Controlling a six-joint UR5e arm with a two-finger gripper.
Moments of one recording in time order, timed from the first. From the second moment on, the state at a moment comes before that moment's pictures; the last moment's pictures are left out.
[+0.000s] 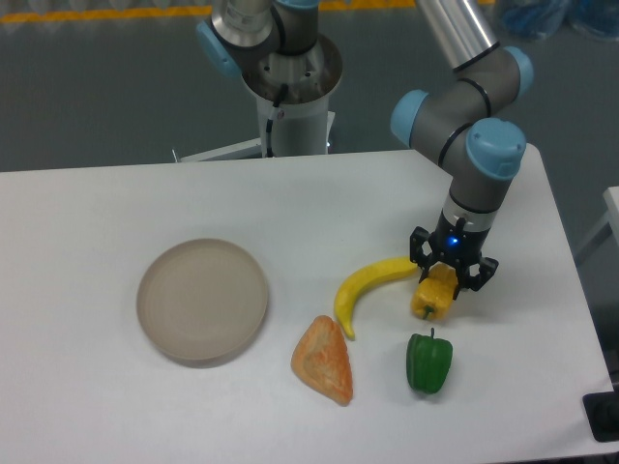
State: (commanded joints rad) arm 2.47 -1.94 -1.70 -0.85 1.37 1.23
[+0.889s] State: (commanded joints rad) arm 2.35 -1.91 -1.49 -1.02 1.54 1.21
